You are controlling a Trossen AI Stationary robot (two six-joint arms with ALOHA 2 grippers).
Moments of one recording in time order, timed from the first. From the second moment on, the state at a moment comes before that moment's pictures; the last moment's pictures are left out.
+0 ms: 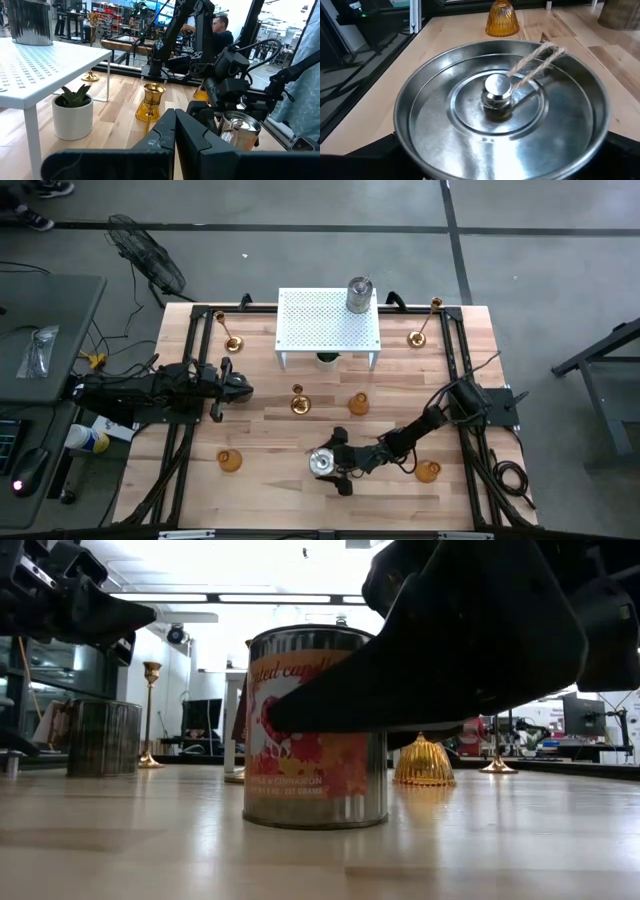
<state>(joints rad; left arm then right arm) -0.02 0.01 0.01 0.03 -0.01 -0.17 0.48 2.12 0.90 0.89 0.33 0.26</state>
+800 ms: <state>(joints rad) -0.02 0.01 0.01 0.02 -0.01 -0.17 0.47 1.93 0.95 0.66 0.38 0.25</state>
